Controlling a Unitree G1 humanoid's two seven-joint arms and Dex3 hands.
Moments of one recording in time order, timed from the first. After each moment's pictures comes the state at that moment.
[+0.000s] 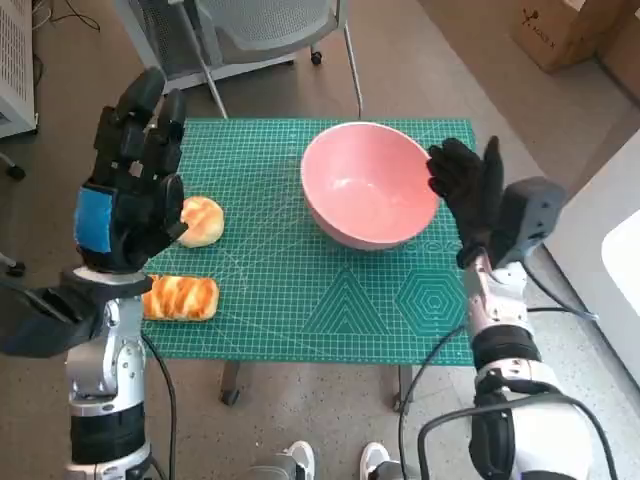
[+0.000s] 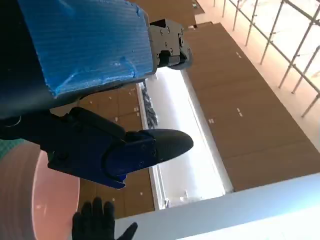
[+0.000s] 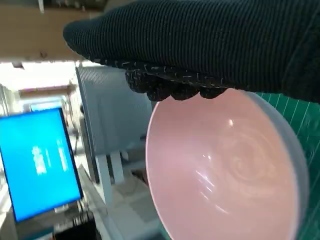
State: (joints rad) left arm -0.35 0.27 0.25 -0.13 -0.34 -0.07 -0.28; right arm -0.98 -0.11 -0.29 1.31 0.13 -0.35 0.20
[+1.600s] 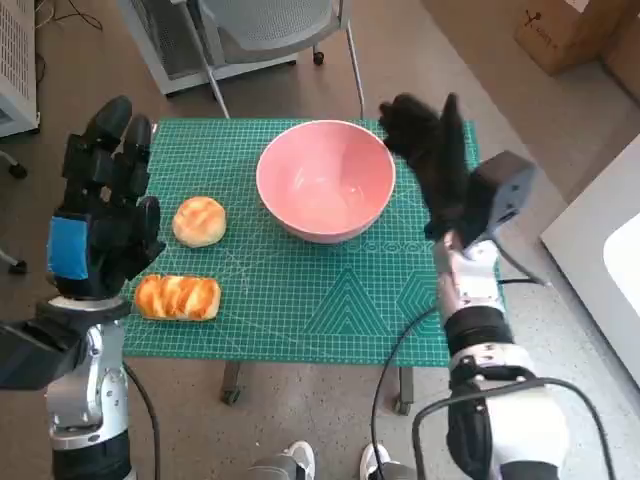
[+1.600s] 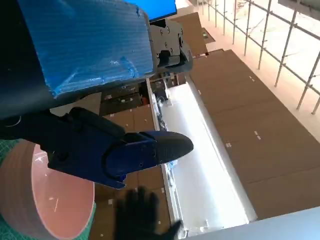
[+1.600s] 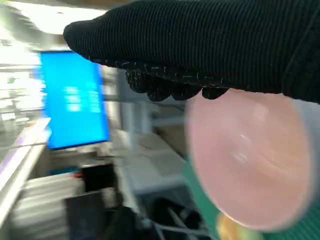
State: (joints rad) left arm -0.25 0.28 0.29 -0.22 -0.29 -0.06 -0.23; right arm -1.06 -0.08 -0.30 1.25 0.15 -0.54 0.34
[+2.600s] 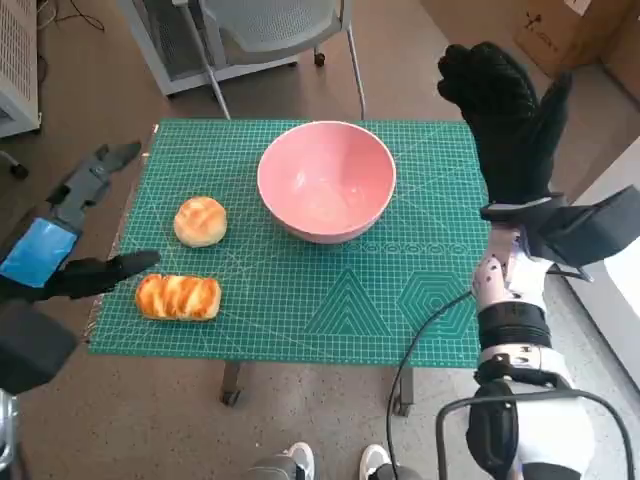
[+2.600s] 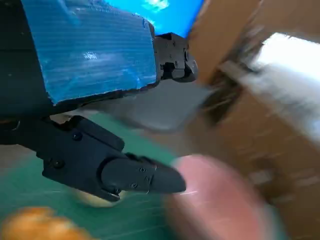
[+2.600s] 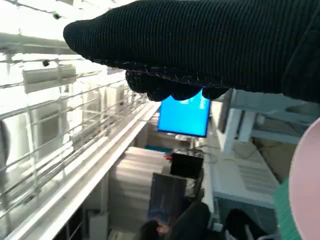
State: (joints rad) left arm -0.12 0.84 0.24 -0.40 0.21 0.31 -0.46; right arm -1.03 -0.13 -0.37 1.11 0.35 -0.75 0.68
